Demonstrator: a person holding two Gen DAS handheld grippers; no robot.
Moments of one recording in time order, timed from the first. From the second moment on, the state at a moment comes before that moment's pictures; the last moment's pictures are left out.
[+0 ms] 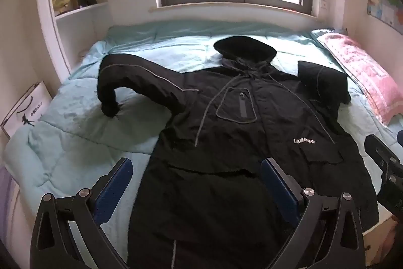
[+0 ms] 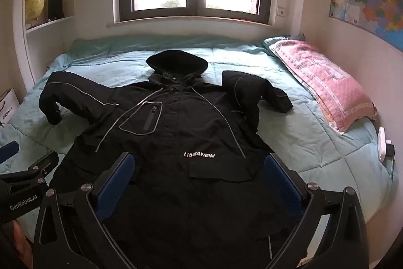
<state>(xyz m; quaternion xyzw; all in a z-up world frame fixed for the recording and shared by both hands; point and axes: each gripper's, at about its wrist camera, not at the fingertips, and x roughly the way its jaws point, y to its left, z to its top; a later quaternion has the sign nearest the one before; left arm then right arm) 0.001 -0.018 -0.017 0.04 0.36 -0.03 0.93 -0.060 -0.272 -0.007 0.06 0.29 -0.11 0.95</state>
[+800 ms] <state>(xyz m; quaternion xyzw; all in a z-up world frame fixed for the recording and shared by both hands) 0.012 -0.021 -0.036 0.05 0.39 -0.04 0.92 -0.032 -0.233 -0.024 0.04 0.33 -0.11 0.94</state>
